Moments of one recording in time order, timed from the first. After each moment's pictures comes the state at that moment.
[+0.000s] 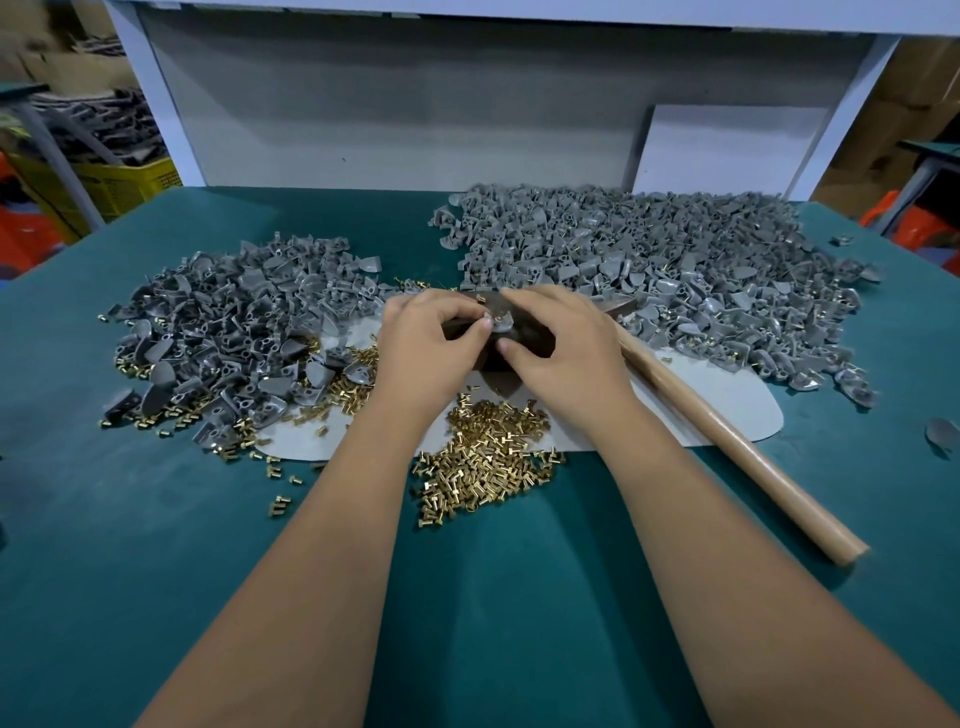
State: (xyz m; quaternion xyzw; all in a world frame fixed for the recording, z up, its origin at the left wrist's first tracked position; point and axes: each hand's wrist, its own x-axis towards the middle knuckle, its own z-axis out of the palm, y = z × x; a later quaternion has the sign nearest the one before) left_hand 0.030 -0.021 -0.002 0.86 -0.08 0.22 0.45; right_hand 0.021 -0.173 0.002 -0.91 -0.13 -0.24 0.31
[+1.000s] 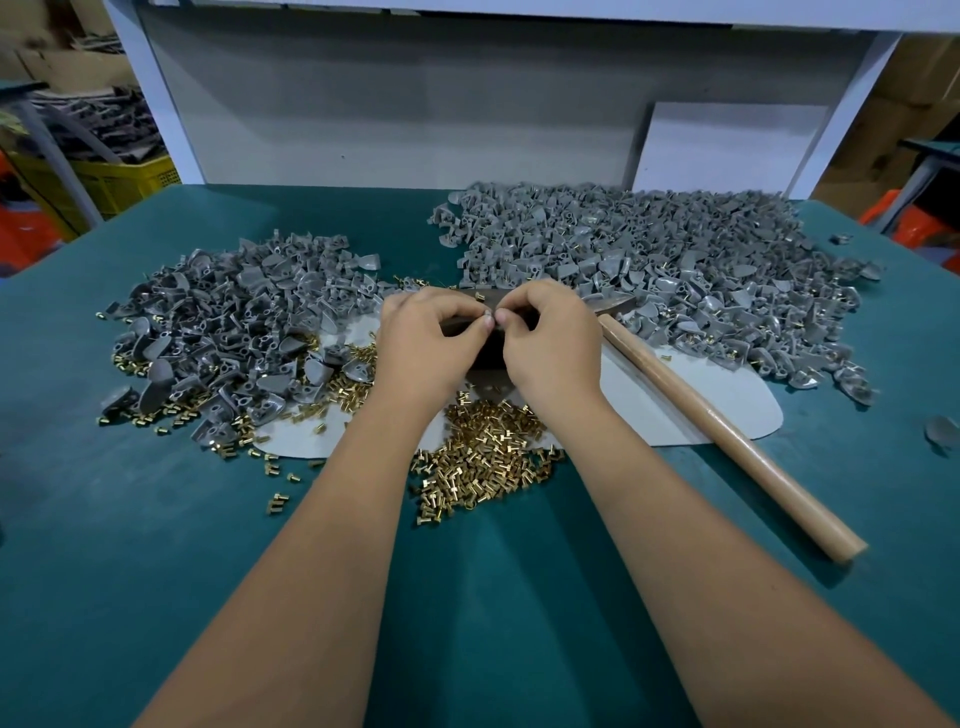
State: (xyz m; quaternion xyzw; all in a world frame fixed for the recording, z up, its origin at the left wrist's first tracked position) left_hand 0.026 -0.023 0.000 0.85 -0.06 0.21 0.47; right_hand 0.021 -0.142 0.013 -0.88 -0.01 -0.25 0.41
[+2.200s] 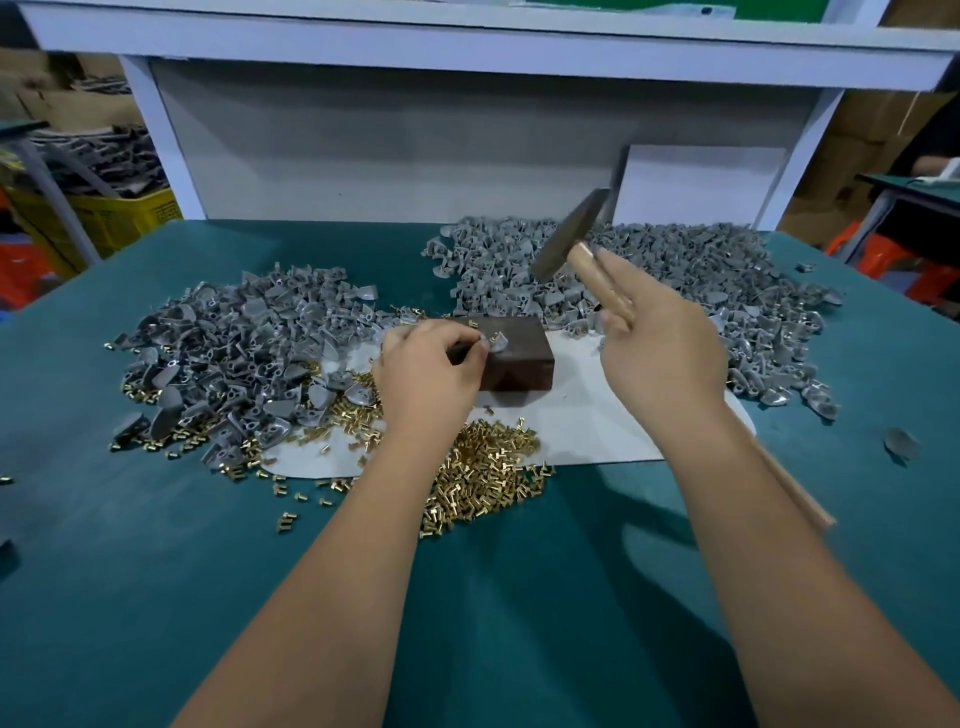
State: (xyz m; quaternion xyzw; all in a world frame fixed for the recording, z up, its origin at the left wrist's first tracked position) left_hand 0.022 -0.033 -0.002 0.88 0.00 0.24 0.41; right_hand -0.024 -0.206 0.064 -0.93 0.05 -0.25 0.25
